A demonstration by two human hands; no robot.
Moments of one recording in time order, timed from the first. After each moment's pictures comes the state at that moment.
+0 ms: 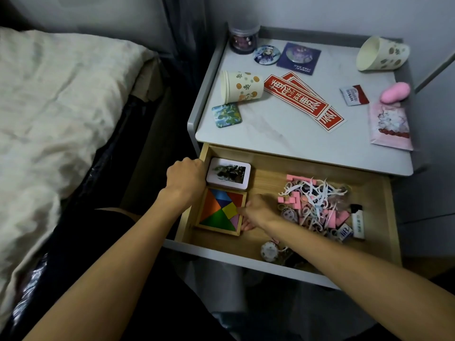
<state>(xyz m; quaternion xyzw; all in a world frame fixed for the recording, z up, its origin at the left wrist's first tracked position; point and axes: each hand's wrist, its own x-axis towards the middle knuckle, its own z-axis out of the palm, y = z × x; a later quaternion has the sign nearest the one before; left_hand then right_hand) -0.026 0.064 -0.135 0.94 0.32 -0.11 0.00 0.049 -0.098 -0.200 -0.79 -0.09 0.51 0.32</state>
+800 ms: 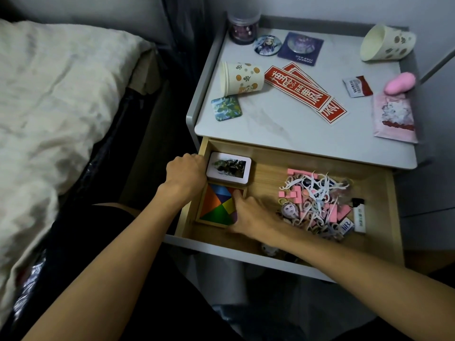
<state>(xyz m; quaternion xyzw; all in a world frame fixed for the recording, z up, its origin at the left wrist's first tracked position) -0.027 0.055 -0.123 0.94 0.32 -0.15 -0.02 0.030 -0.109 -0.175 -0.83 -0.40 0.36 0.12</state>
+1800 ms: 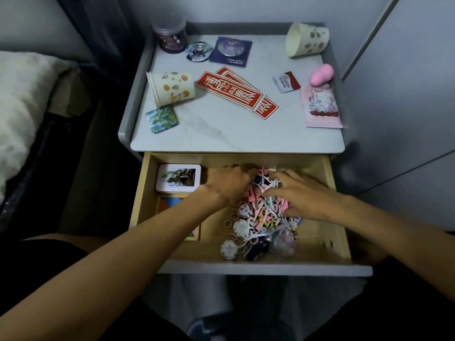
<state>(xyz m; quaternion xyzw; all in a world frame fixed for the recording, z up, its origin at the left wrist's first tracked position) 0.082 -0.065 -0.150 0.99 -0.06 -0.11 0.03 0.163 -0.262 -0.134 -0.81 -0.54 0.22 -0.09</state>
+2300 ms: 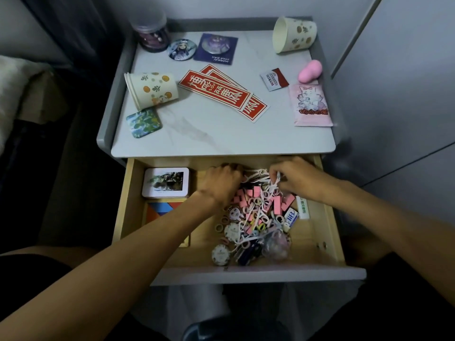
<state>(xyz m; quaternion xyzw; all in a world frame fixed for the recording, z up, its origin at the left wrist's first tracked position) 0.098 -0.079 -0.165 1.00 0.02 -0.09 -0.03 0.200 -0.256 -0.130 -0.87 -0.40 0.28 0.11</state>
